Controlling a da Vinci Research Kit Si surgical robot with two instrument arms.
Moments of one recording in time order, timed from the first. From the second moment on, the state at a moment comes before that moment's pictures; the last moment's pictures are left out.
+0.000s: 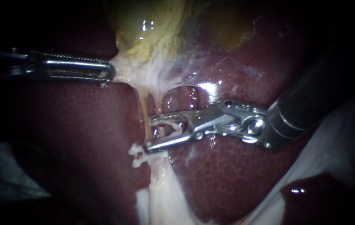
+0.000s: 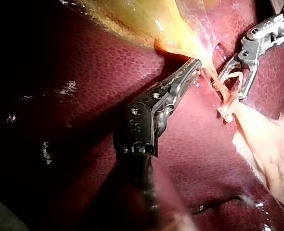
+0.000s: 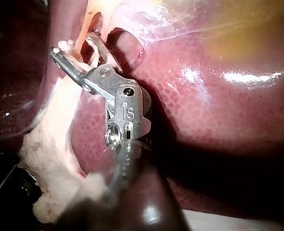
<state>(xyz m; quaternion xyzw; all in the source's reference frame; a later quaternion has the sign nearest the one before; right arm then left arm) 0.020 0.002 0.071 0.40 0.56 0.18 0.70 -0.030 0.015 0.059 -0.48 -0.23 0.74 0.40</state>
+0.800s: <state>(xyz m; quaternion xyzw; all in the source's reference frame) 0.023 0.004 0.069 0.40 0.58 0.20 0.68 -0.030 0.015 0.059 -0.48 -0.23 0.74 0.40</state>
